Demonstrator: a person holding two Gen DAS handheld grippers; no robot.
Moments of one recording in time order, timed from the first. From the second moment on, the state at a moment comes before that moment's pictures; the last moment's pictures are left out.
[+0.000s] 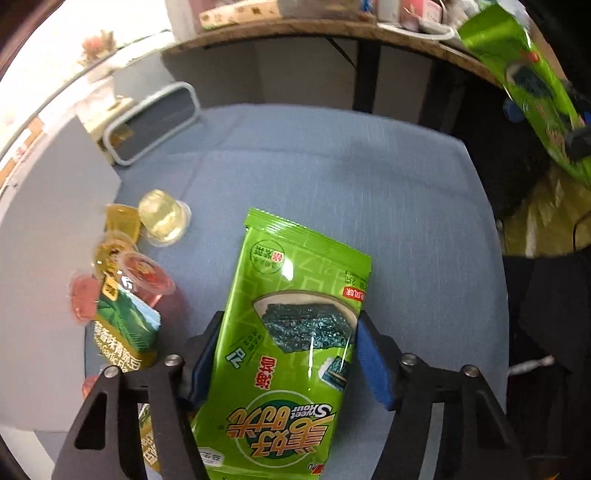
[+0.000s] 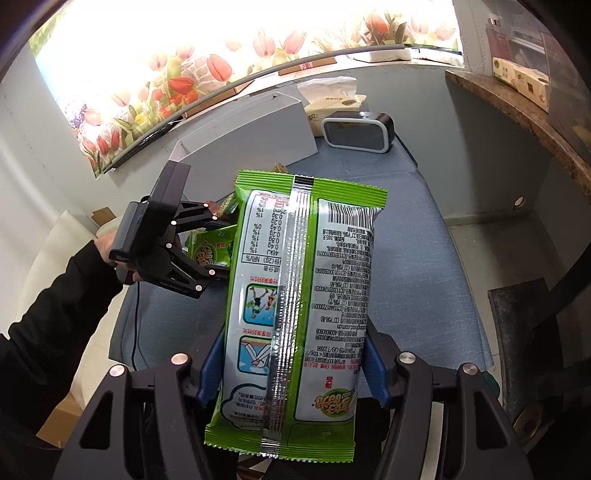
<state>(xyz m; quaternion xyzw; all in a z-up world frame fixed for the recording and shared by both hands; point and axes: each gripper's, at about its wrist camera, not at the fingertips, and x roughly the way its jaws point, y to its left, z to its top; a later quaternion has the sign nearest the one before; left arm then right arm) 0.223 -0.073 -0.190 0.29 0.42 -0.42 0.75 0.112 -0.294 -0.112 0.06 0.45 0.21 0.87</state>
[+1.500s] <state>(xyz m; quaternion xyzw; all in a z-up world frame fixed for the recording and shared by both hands) 0.410 0.105 -0.020 -0.12 0.36 0.04 0.92 0.471 -0.056 -0.035 -0.10 0.41 0.29 0.86</state>
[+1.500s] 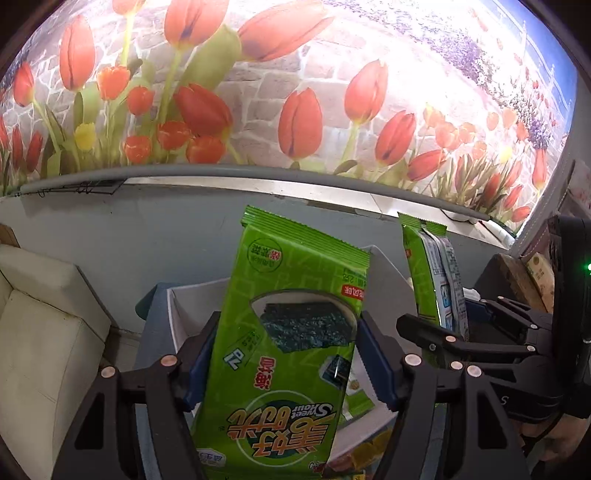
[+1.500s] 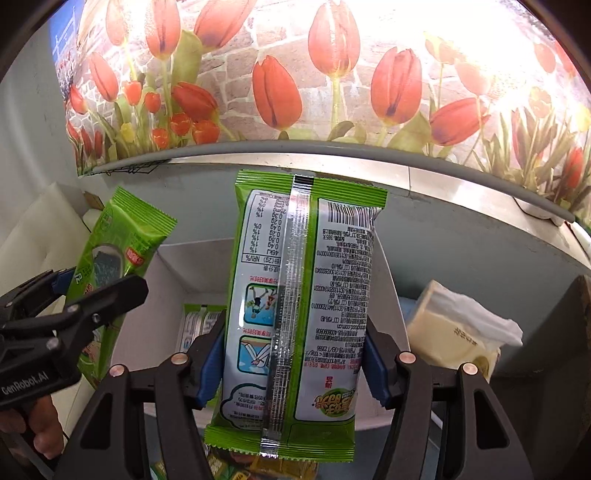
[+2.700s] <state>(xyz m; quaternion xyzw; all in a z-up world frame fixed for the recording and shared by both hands) 0.221 0.058 -0.048 -0.08 0.36 -0.02 0.93 0.349 -0.164 -0.150 -0.09 0.40 0.21 0.89</state>
